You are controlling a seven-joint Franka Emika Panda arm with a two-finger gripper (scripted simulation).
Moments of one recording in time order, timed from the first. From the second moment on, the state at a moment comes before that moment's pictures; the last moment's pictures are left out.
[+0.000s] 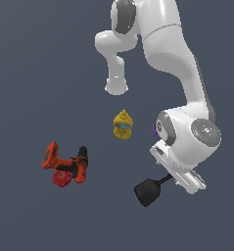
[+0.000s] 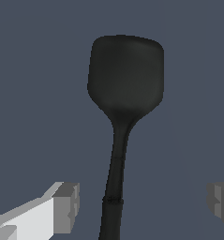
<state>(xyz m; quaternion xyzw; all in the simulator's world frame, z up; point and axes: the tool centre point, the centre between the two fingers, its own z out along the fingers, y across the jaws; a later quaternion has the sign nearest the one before) 0.127 0.210 0.079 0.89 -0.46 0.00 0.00</state>
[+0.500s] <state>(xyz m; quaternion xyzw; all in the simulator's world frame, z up) 0.127 0.219 0.067 0.88 -0.48 0.00 0.00</state>
